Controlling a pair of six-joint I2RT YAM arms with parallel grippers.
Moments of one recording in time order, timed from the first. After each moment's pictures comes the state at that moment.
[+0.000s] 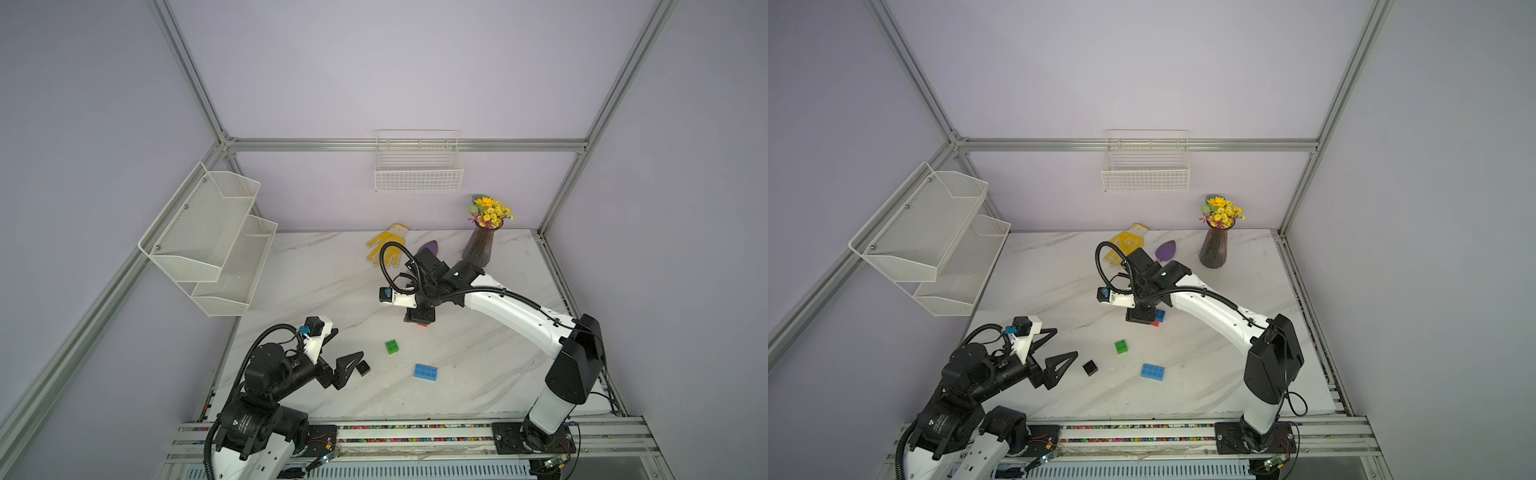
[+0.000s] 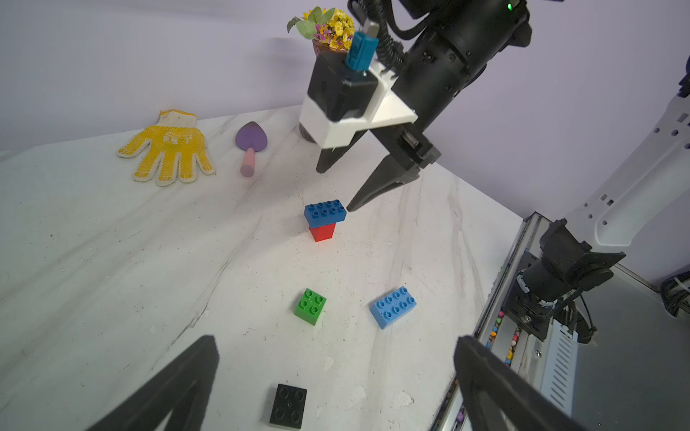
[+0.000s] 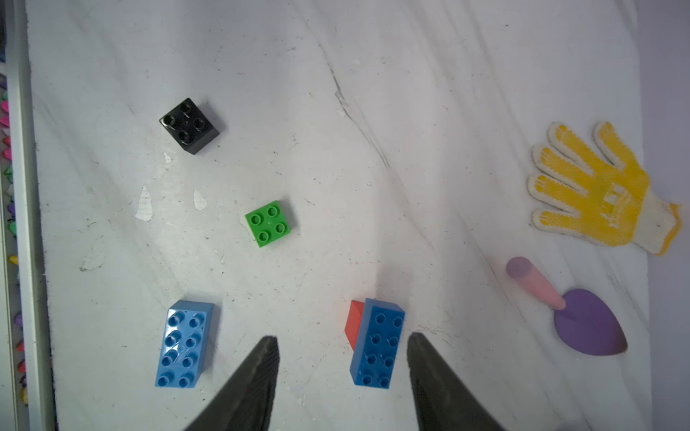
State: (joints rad) left arm -0.27 0.28 0.56 -0.60 0.54 -0.08; right arm 0.78 1.75 1.57 -0.91 -0.16 -0.76
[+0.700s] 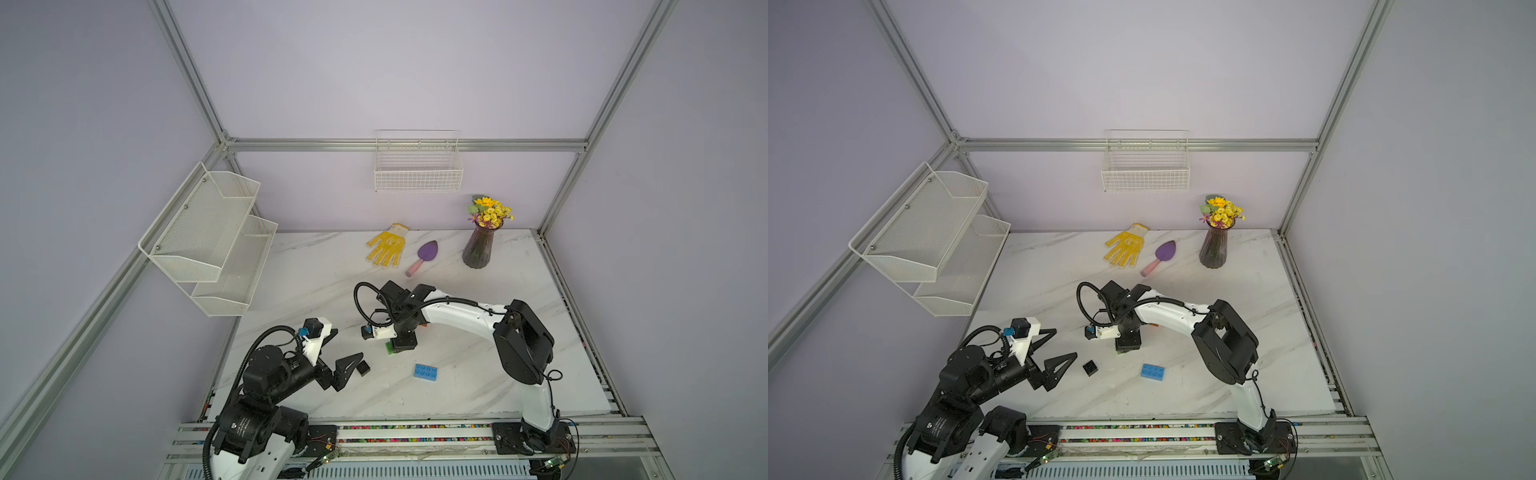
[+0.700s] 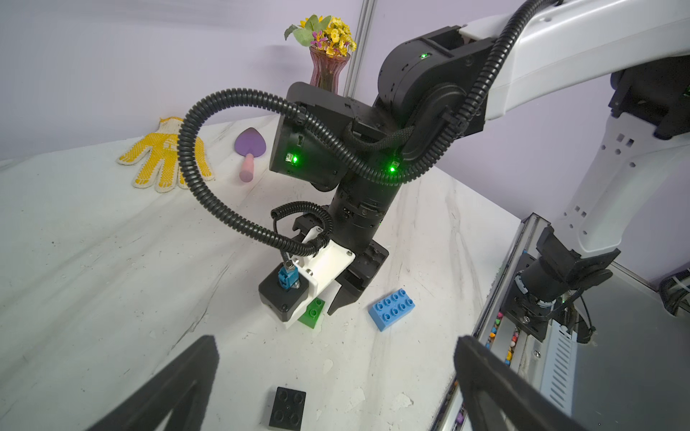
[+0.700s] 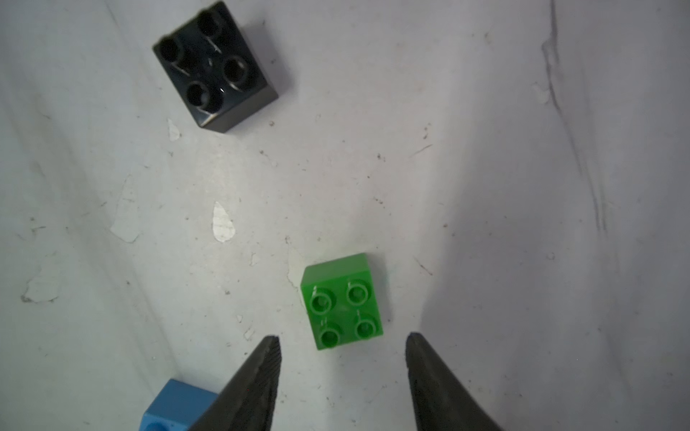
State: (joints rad) left arm -0.27 0.26 0.56 -0.60 0.54 -0.08; right arm 0.89 2.02 1.55 -0.86 -0.18 -0.84
